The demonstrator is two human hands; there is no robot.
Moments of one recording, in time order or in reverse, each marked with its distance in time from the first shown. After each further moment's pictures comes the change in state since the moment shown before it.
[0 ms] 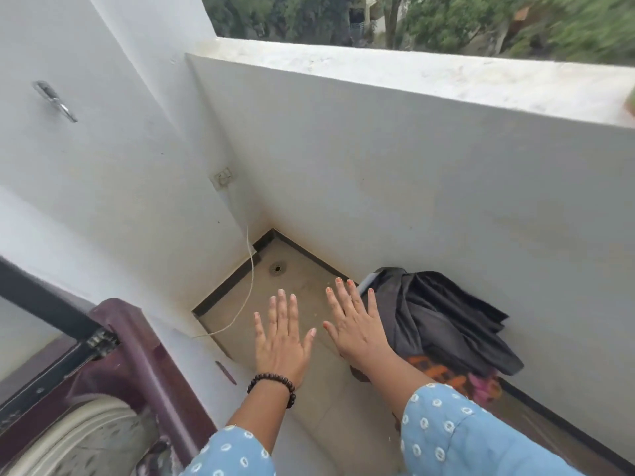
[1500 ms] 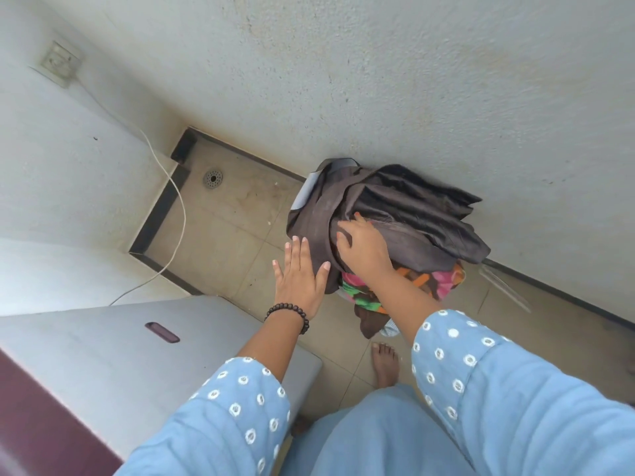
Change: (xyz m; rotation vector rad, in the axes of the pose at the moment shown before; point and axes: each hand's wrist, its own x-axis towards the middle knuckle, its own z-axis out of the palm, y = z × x) left_hand 0.055 0.138 0.128 -0.287 -0.640 0.059; right_hand 0.034 0.154 0.097 0.648 0.020 0.429
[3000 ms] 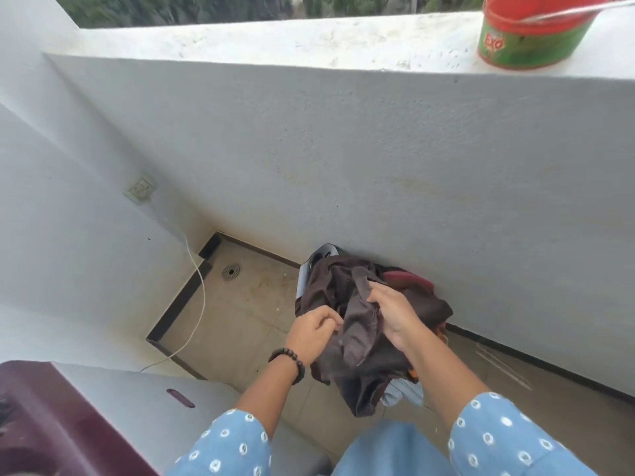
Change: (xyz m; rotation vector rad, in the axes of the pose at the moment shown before) left_hand -0.109 0.055 -0.092 -0.459 -0.004 0.198; right_hand -0.110 -0.044 -0.114 1.192 -0.020 0.469
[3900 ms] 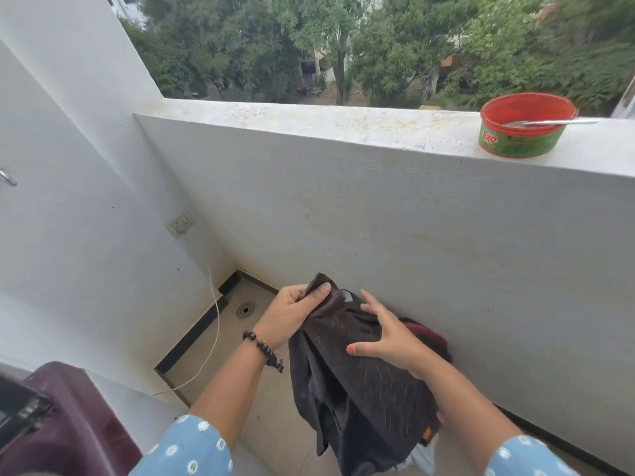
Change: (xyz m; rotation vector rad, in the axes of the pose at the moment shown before) left_hand -0.056 0.085 -0.106 -0.623 0.045 0.200; right_hand -0.055 -0.045 0.016 -0.859 -0.337 -0.404
